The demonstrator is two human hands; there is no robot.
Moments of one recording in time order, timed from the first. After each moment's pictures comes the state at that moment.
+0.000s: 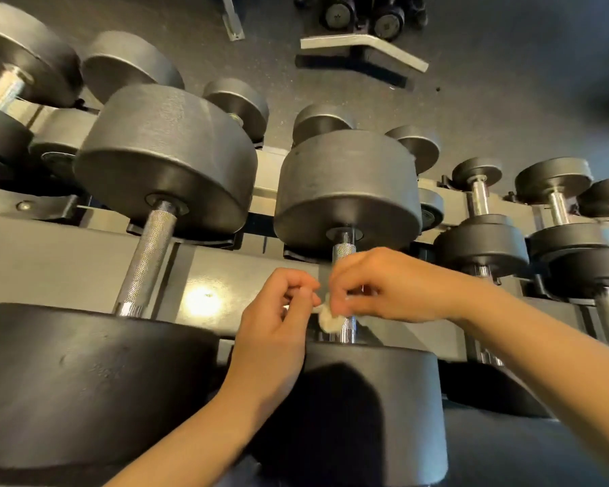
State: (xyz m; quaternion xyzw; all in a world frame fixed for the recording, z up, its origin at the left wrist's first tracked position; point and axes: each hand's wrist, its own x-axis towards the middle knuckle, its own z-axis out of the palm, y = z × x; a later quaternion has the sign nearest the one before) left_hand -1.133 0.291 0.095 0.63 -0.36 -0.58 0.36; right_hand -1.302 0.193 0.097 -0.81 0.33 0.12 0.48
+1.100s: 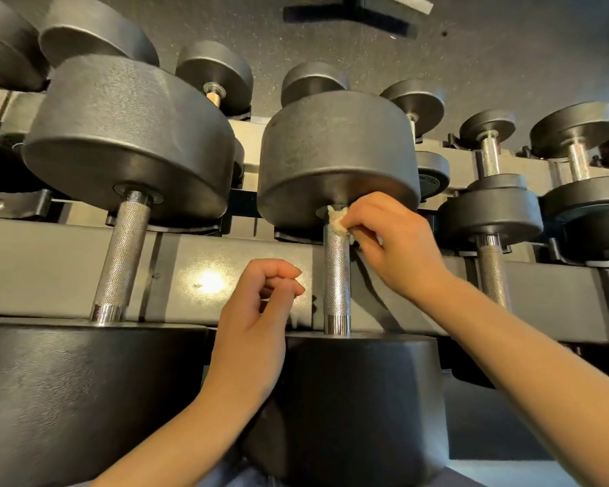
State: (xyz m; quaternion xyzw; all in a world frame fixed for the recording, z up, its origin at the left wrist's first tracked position) left_hand -1.134 0.289 0.087 0.65 -0.35 -0.58 0.35; right_hand -1.323 0.206 0.042 -0.80 0.51 -0.18 0.24
